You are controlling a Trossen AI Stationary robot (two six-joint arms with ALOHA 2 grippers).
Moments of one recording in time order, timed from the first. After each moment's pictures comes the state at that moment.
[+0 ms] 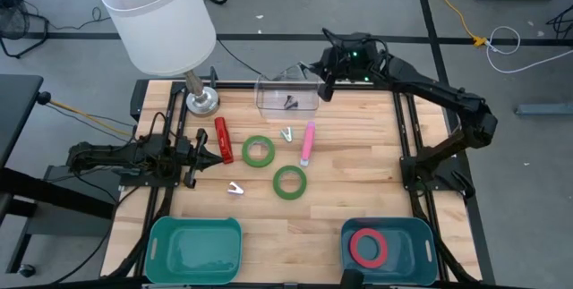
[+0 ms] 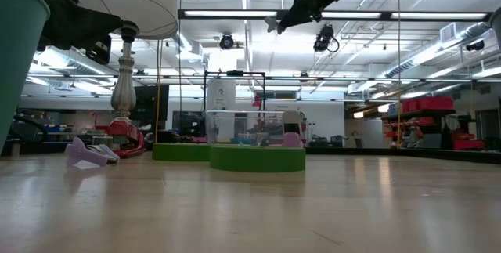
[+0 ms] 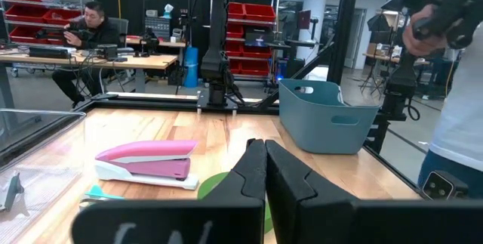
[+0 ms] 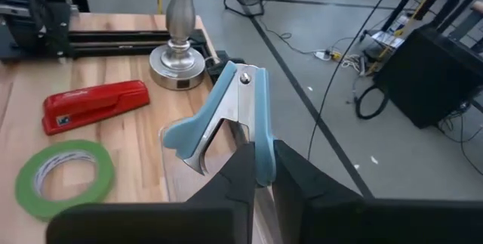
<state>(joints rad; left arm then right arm) -0.03 0.01 0.01 0.08 0.04 -0.09 -0.54 1.48 1.45 -0.42 -0.07 -0.30</state>
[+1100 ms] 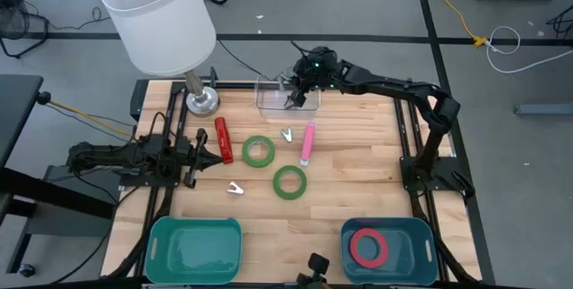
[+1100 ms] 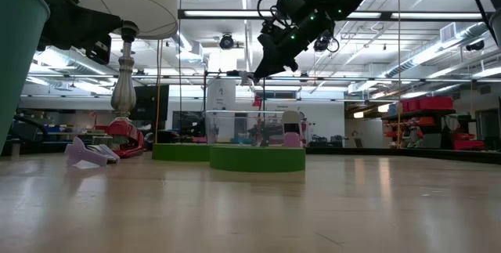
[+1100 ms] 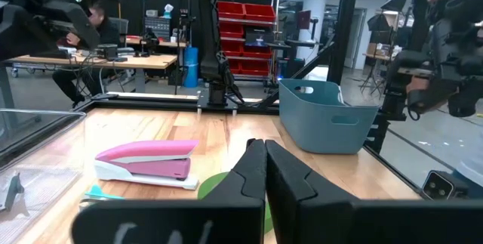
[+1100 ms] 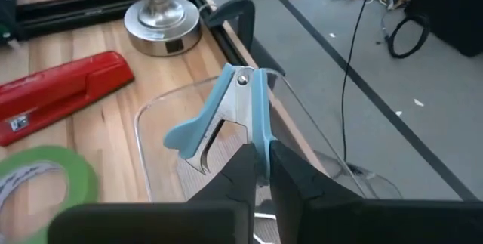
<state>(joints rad) -0.03 0.01 0.01 0.08 0.04 -0.09 -0.53 1.82 1.45 -0.22 -0.07 -0.11</state>
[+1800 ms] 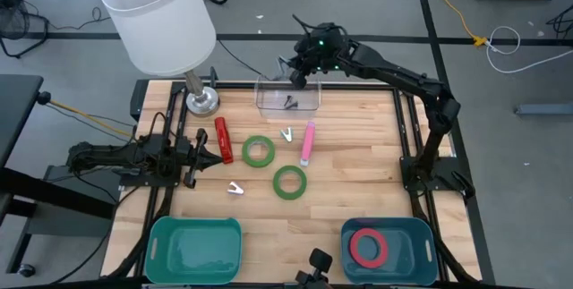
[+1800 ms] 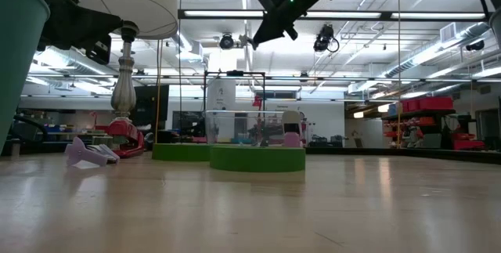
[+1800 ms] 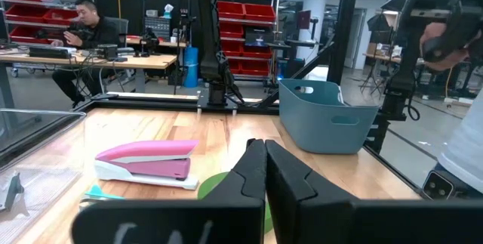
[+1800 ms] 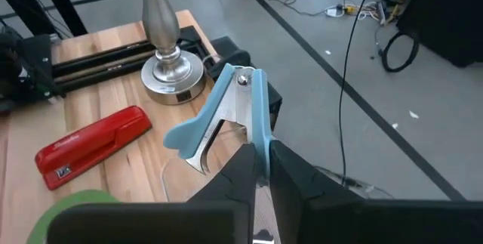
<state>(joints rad) -0.03 0.01 0.01 0.08 0.04 -0.09 -0.53 1.82 1.79 -0.53 -0.07 -0.07</state>
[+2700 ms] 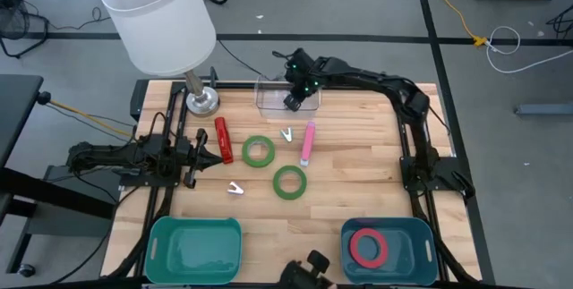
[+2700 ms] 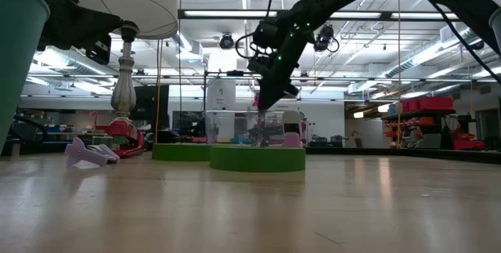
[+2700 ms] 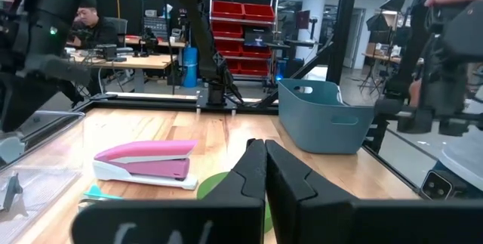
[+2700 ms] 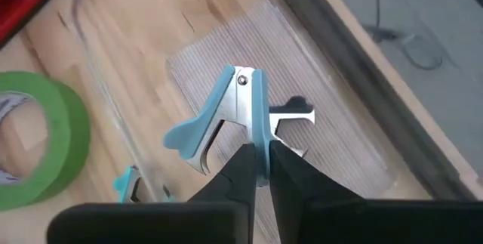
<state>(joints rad) -0.03 0.01 0.01 0.08 0.04 -0.09 -0.54 2.10 1.80 -0.76 -0.09 0.05</state>
